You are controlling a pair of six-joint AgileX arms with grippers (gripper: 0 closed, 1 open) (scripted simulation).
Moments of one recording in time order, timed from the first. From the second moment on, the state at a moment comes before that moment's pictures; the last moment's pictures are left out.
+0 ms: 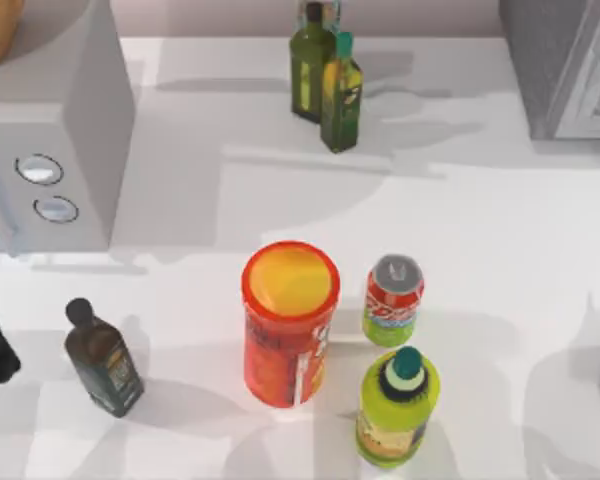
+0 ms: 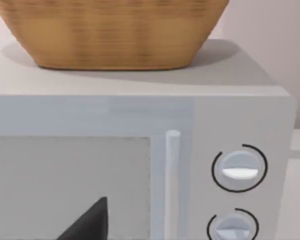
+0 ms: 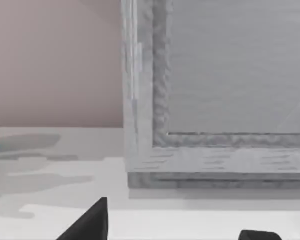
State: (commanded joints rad) left arm 0.00 0.00 0.00 0.00 0.00 0.00; right arm 0.00 0.00 0.00 0.00 0.00 0.00
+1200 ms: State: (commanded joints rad) left arm -0.54 1.50 1.44 -0.96 0.00 -0.03; right arm 0.00 0.00 0.00 0.00 0.00 0.00
